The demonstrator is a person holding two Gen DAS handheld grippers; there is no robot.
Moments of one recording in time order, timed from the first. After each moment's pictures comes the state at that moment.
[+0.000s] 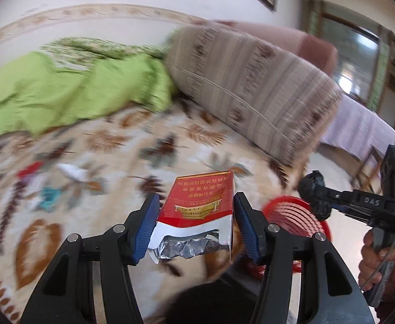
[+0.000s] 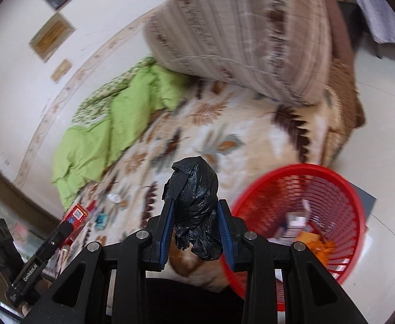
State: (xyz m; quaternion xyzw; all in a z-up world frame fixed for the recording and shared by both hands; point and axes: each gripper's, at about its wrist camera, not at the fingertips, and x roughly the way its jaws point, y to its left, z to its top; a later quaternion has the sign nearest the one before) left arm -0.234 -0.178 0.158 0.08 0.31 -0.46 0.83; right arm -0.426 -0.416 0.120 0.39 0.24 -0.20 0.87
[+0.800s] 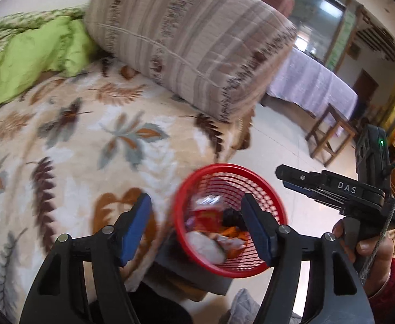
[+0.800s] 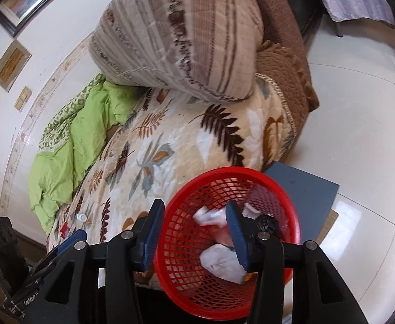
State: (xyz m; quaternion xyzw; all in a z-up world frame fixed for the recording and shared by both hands) left arm -0.276 -0.287 0.117 0.12 0.38 -0.56 0.72; right arm -0.468 -0.471 0.092 0.42 0.25 -0.27 0.83
